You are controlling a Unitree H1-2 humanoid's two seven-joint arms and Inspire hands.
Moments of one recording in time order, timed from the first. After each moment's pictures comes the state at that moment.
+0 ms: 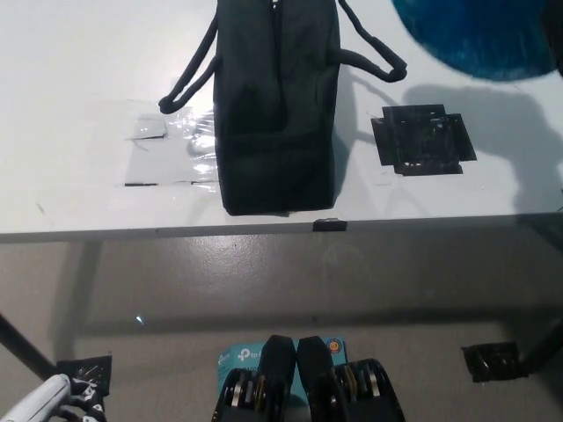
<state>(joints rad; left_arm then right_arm) 0.11 0.36 0.18 -0.45 0.63 0.46 -0.85 -1.22 -0.54 0.50 0.23 -0.88 0.41 0.30</state>
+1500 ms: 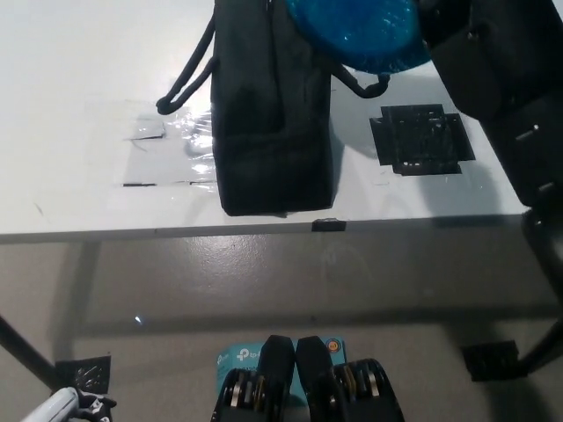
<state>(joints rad) 0.14 0.33 0.17 -0.45 0.63 0.46 -0.85 -1.41 -0.18 0.33 0.55 -1.03 0.46 0.43</state>
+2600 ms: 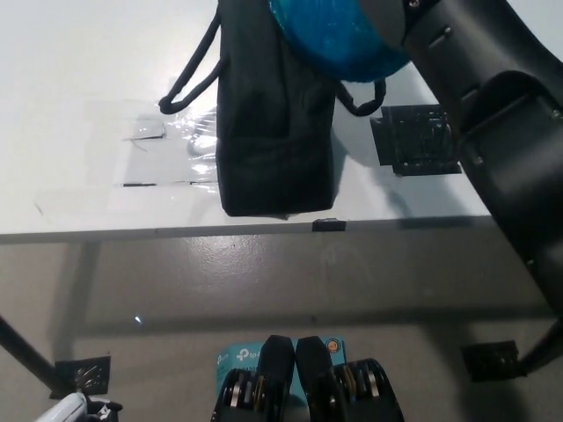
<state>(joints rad) 0.15 0.33 0.14 -0.45 0.66 0.46 -0.86 -1.69 -0.03 0.36 1.14 -1.07 0.46 0.46</state>
